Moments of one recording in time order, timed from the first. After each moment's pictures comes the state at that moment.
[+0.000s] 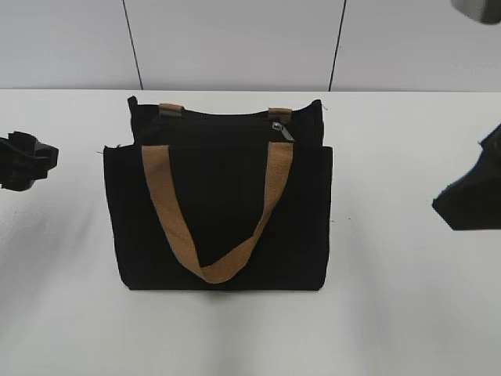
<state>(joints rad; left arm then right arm) -0.25 1.31 -0.55 1.74 0.02 -1.72 0.71 1.11 -1.10 -0.02 1.19 -0.10</state>
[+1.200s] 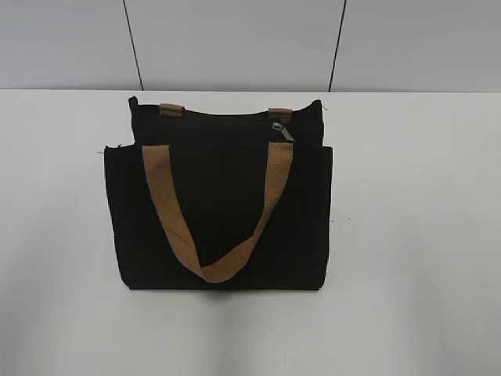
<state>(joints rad) -0.72 0.69 -0.70 0.10 1.01 -0.18 0.71 0.73 -0.86 0.01 1.21 -0.15</state>
